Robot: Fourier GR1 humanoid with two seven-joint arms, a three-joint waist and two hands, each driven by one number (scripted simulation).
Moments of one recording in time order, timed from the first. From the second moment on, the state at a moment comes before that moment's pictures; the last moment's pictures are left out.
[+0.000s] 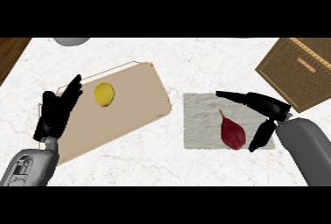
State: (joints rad) left arm -0.22 0.28 0.00 -1.38 -0.03 0.03 0.23; right arm -0.49 -0.43 0.21 -1.00 0.53 0.56 -0.52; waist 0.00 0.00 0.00
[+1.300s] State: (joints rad) left arm -0.24 0.22 0.05 -1.38 -0.10 0.00 0.25; right arm -0.49 -0.33 0.22 -0.90 0.78 0.35 -0.69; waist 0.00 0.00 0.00
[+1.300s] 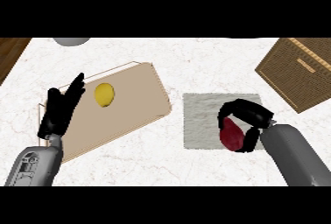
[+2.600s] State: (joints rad) left arm -0.20 0.22 0.07 -1.40 -0.11 0.01 0.25; right arm -0.31 -0.15 0.10 -1.77 0.70 0.46 0.04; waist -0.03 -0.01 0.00
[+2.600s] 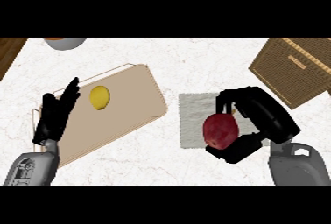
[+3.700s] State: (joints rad) left arm -0.21 0.20 0.06 -1.39 -0.12 -0.01 0.23; right arm -0.96 -0.43 -0.32 -1.81 0.28 0.71 0.72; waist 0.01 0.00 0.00
